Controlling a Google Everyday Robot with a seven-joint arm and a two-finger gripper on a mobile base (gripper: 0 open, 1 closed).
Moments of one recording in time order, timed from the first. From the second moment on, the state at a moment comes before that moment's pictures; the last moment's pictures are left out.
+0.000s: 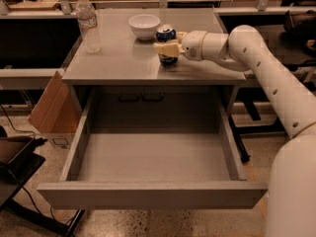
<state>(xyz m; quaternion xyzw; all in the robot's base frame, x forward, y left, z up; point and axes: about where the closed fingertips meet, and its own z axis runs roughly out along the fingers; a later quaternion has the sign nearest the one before) 0.801 -0.032 0.901 -0.39 0.64 0.32 0.58</state>
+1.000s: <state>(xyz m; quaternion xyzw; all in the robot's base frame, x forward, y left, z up) 0.694 -0.002 0.953 -0.45 0.62 0.30 0.57</state>
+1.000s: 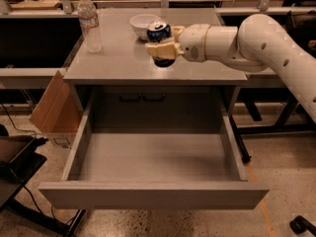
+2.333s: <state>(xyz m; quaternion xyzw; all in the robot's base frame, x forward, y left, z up) 0.632 -0.043 0.845 -0.42 0.64 0.34 0.55</state>
